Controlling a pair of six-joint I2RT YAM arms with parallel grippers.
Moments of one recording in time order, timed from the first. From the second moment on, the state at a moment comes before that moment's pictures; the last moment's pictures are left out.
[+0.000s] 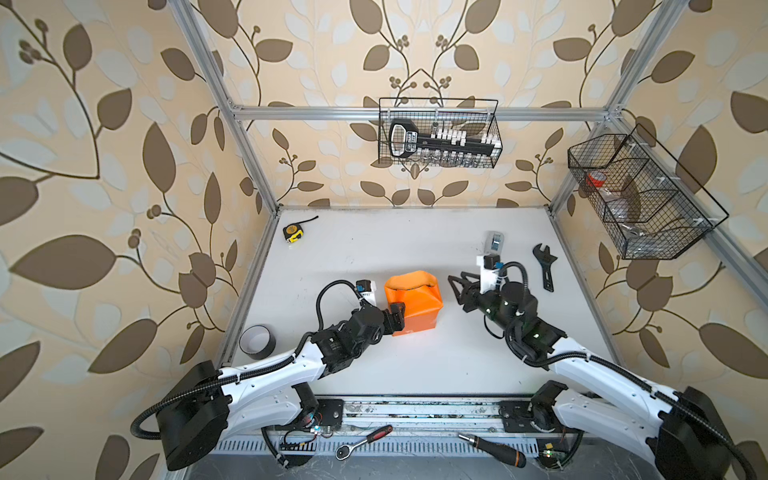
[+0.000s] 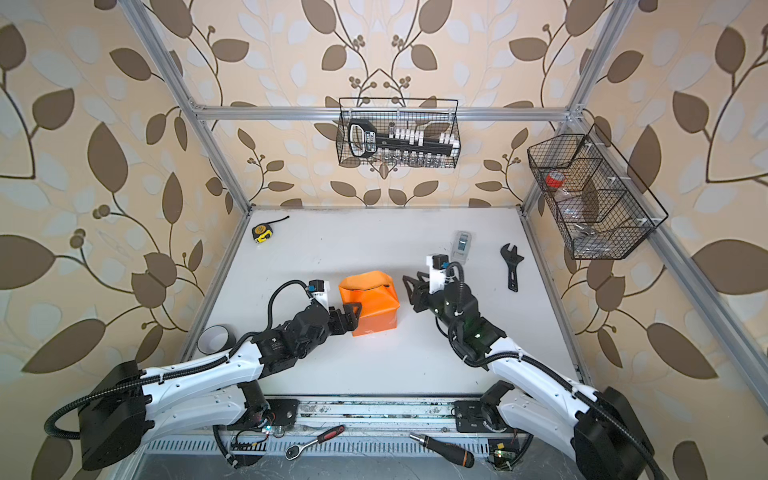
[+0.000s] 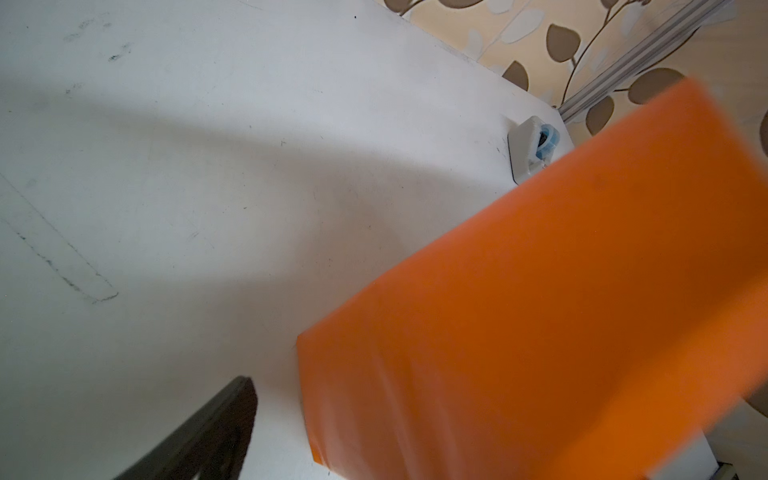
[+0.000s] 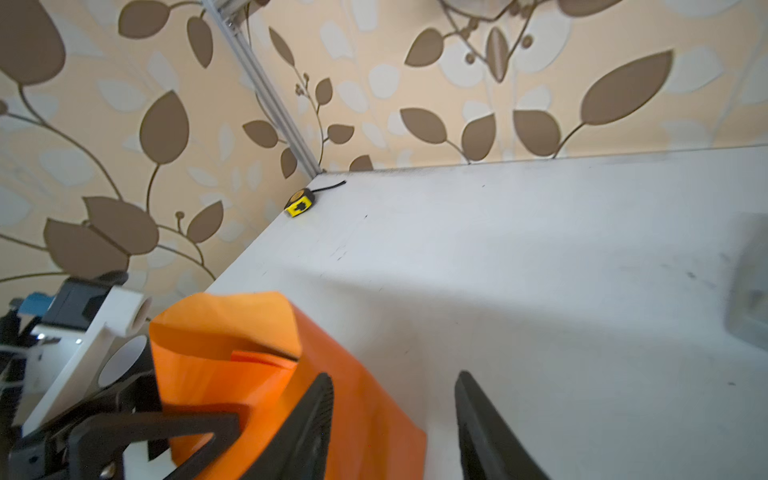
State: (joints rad) left arm -0.87 1.05 0.45 0.04 -0.35 -0.84; right arm 0.53 0.96 0.48 0.28 0.04 0.42
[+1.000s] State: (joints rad) left arm -0.87 1.10 0.49 0.02 -0.35 -0.84; right arm 0.50 1.40 0.45 0.54 -0.37 0.75
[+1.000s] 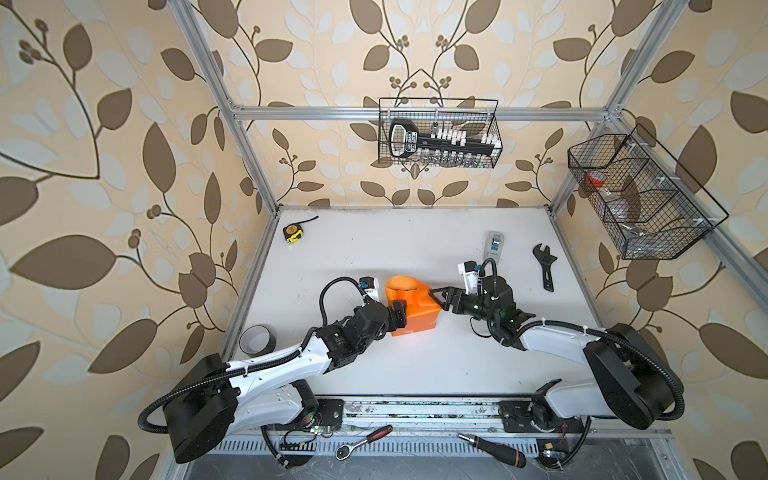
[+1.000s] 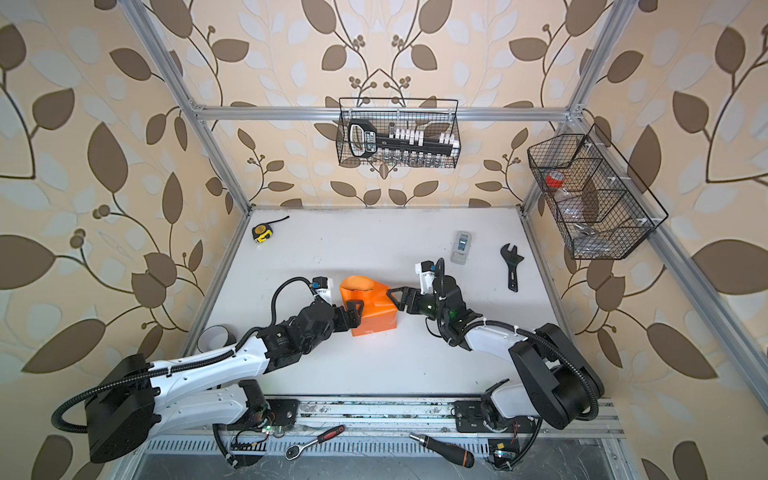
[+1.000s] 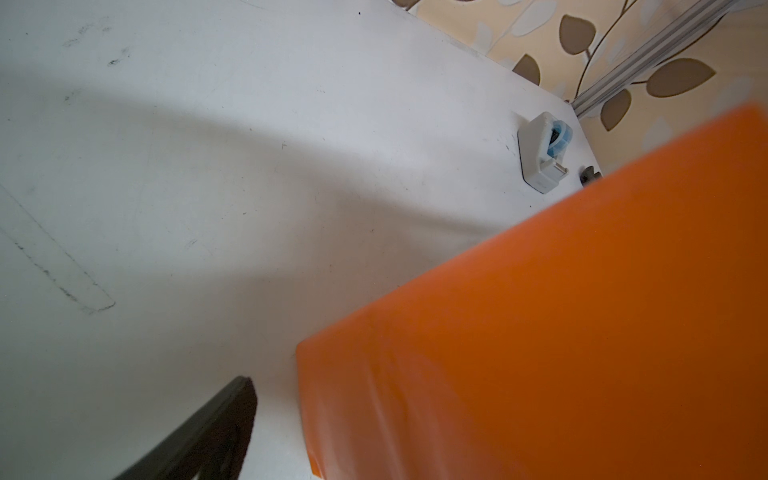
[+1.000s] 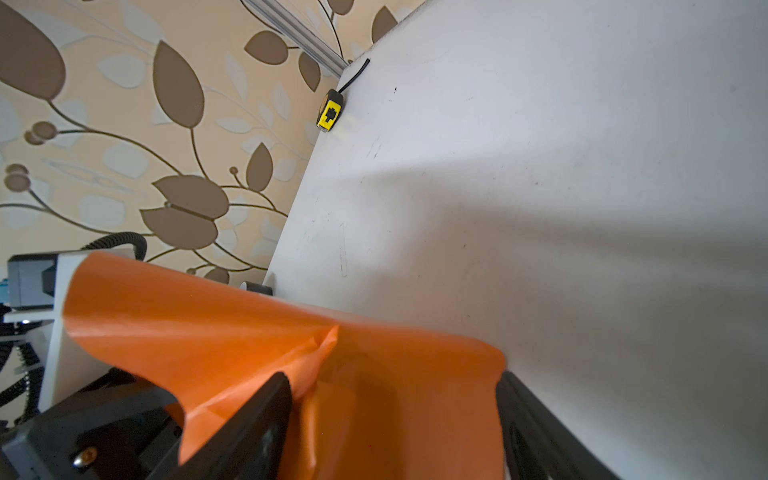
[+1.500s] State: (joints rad) left arm -0.87 1.07 0.51 -0.07 -0.35 -0.84; right arm 0.54 1.42 0.43 0.60 -0.34 0.77
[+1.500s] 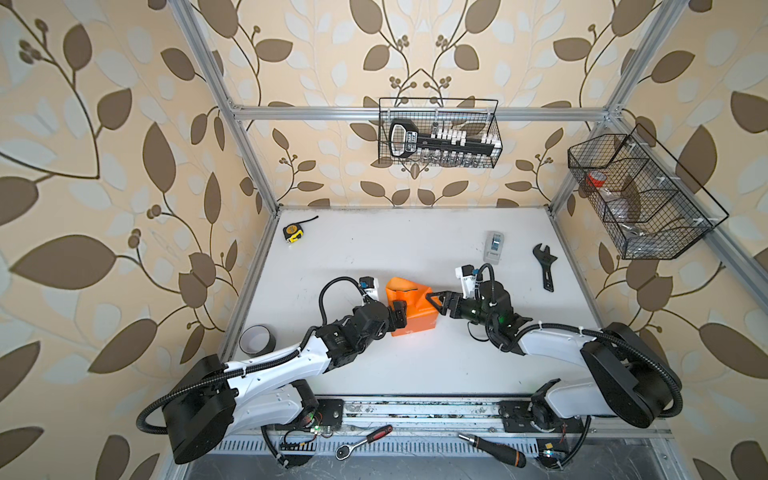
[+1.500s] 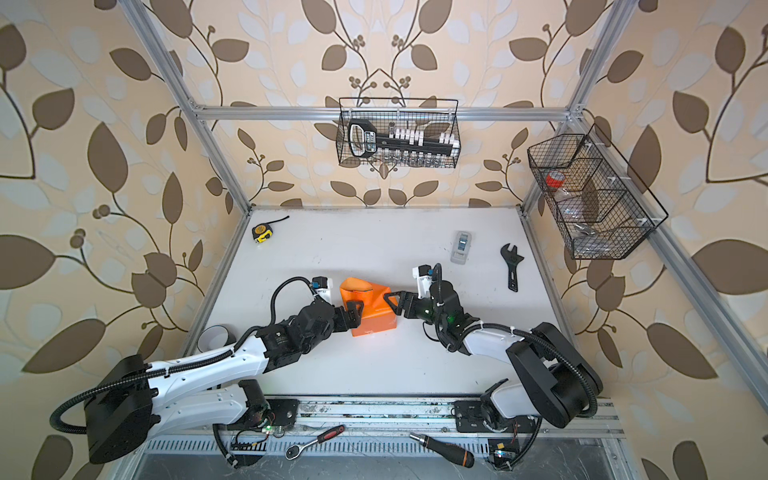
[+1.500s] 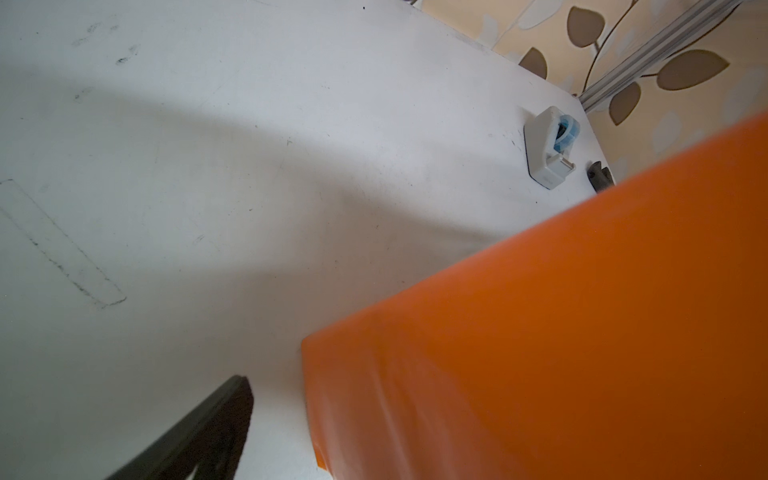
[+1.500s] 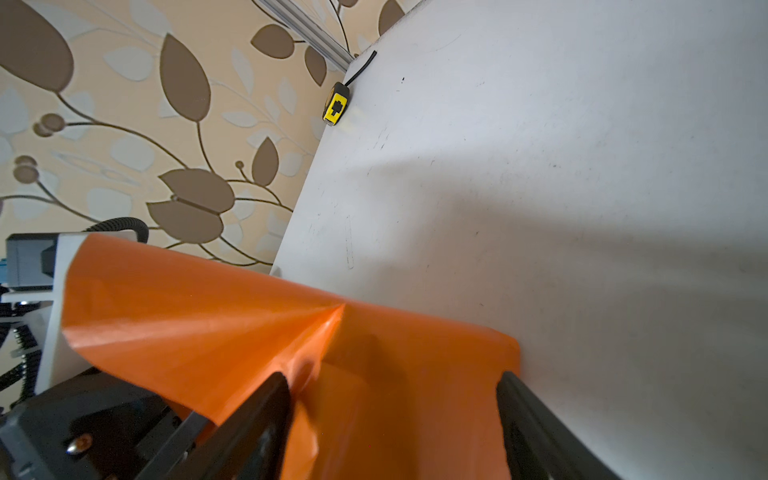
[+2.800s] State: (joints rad) left arm -0.85 0.79 0.11 0.30 -0.36 -1.32; right arm 0.54 1.44 0.41 0.67 -0.32 0.79
